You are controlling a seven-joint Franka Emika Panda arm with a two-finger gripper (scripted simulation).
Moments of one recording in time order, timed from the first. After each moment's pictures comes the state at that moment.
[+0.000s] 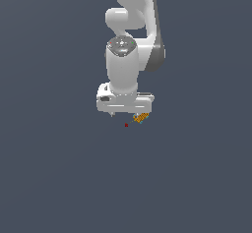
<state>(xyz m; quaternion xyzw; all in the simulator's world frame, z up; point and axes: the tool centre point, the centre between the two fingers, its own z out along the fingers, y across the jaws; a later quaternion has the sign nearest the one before) 0.002 -0.005 0.176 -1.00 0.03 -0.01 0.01</state>
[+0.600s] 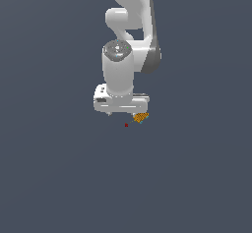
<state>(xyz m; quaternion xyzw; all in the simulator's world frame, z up) -0.008 -0.019 0.166 -1.00 0.02 0.01 0.00</state>
